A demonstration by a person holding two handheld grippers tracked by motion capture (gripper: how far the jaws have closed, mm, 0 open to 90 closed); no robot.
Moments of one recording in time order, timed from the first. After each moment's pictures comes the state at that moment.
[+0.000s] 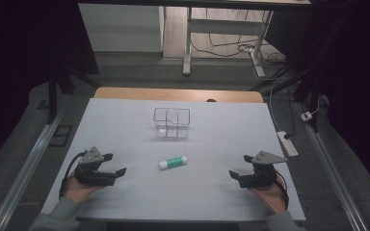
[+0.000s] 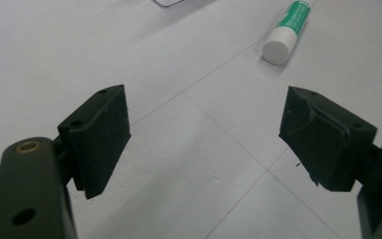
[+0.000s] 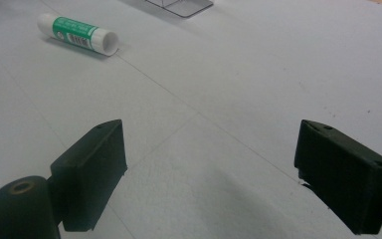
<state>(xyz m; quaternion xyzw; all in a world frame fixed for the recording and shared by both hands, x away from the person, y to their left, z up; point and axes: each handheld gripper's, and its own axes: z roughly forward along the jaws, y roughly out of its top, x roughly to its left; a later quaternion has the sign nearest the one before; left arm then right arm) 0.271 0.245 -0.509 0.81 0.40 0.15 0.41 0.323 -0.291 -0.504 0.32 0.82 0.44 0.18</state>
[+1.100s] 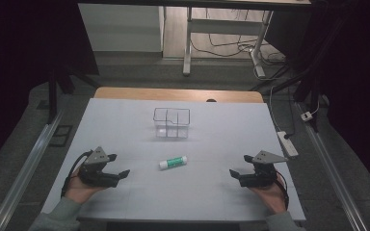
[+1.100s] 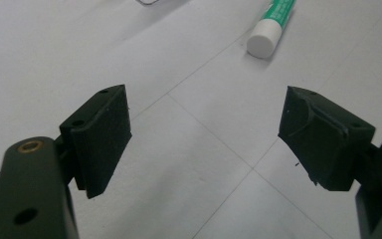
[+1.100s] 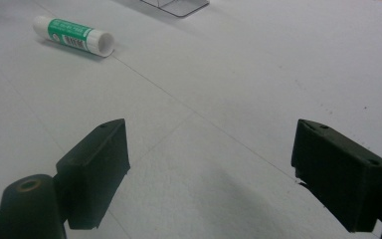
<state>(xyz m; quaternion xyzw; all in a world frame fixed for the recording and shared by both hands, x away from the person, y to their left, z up) 0.271 0.230 -0.497 0.83 0.37 0.15 0.39 0.324 -0.293 -0.504 0.33 0.82 0.43 0.17</state>
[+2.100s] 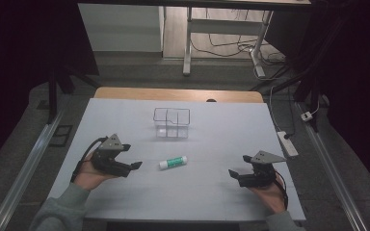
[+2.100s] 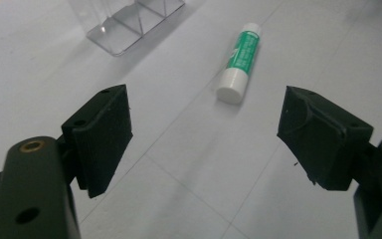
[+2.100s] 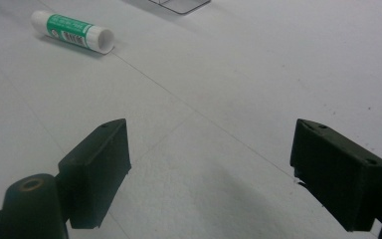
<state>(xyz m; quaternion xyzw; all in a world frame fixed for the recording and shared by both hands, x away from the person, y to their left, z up) 0.298 0.195 -0.460 0.86 0.31 0.13 0.38 0.325 -0.291 -0.505 0.33 0.82 0.43 0.17</state>
